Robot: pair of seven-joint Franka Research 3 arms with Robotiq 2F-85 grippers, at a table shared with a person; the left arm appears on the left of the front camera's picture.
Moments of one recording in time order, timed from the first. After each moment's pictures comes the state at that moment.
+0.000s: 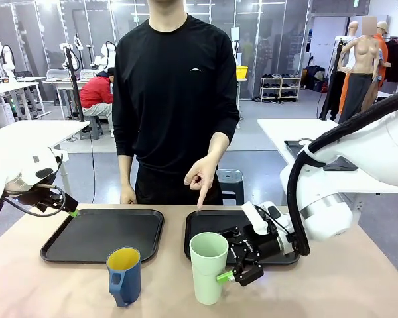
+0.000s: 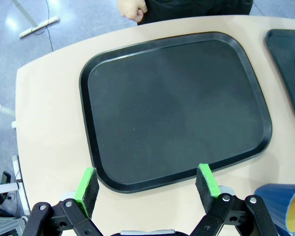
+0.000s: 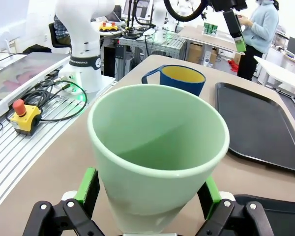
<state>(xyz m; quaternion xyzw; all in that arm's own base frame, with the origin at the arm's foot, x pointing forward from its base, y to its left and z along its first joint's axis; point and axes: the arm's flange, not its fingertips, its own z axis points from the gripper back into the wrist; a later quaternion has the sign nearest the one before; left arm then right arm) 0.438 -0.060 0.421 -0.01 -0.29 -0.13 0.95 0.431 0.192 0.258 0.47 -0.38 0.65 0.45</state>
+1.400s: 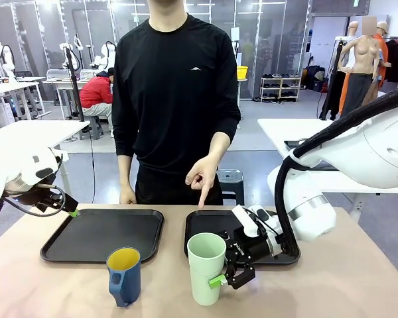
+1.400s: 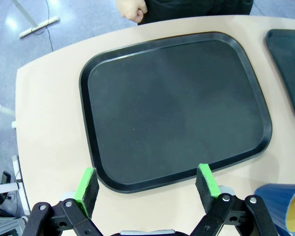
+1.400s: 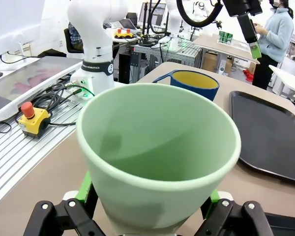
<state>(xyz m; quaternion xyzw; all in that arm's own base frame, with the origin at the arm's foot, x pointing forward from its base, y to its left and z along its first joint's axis) 0.438 -0.060 0.421 -0.01 -0.29 -0.13 0.95 0.439 0.213 0.245 0.51 -0.36 0.66 0.43</state>
